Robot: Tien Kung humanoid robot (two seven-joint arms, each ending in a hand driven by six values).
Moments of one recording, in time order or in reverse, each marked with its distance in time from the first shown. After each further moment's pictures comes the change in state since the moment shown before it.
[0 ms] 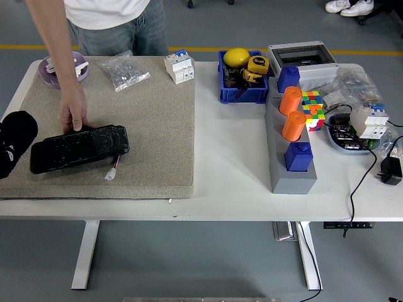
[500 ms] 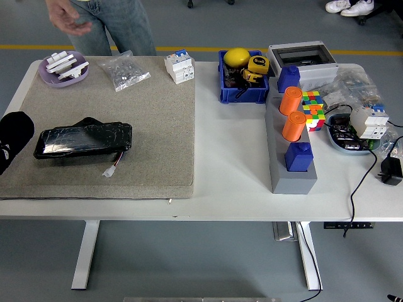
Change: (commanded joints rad) left arm -0.115 0.008 0.153 0.220 -0.117 0.047 -0.106; right arm 0.005 0.002 0.000 0.005 -0.006 -0.003 -0.002
